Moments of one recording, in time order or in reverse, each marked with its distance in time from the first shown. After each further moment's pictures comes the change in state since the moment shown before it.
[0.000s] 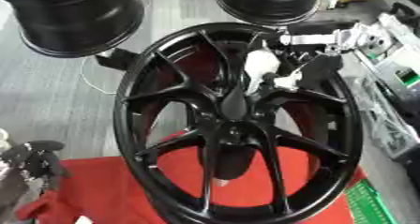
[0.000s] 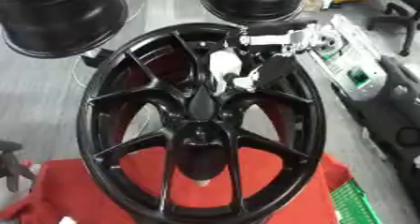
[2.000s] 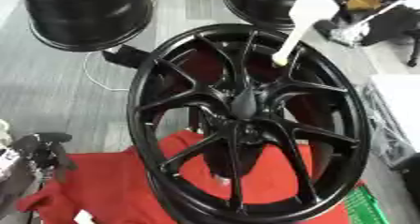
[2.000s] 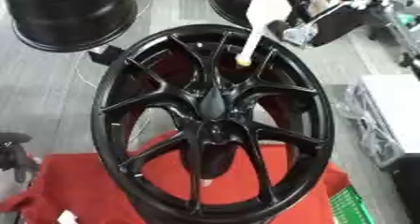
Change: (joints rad) left arm 0.007 0.028 0.009 0.001 -0.014 0.021 0.016; right arm 0.073 -0.251 -0.186 -0.100 -0.425 0.023 -0.254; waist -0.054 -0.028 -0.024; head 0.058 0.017
